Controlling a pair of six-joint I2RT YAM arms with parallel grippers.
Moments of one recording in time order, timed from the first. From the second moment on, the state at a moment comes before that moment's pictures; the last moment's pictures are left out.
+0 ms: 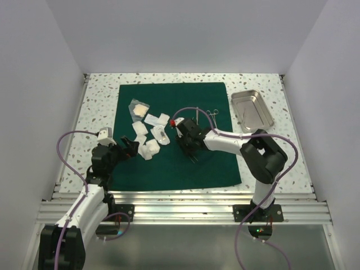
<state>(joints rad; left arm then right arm) -0.07 0.74 0.14 0.28 0.13 -0.49 0.80 1.84 1.14 -0.32 0.09 0.15</state>
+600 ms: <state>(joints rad) -0.07 0.74 0.14 0.28 0.13 -0.49 0.70 1.65 1.12 -0.36 0.16 0.10</state>
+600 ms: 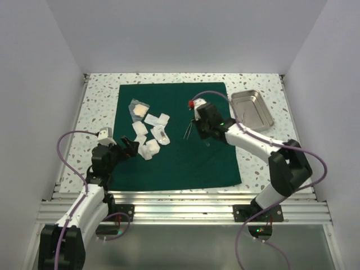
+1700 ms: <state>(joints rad) -0.07 0.75 0.14 0.28 0.14 -0.49 0.02 2.10 1.54 -0.40 0.14 -0.03</state>
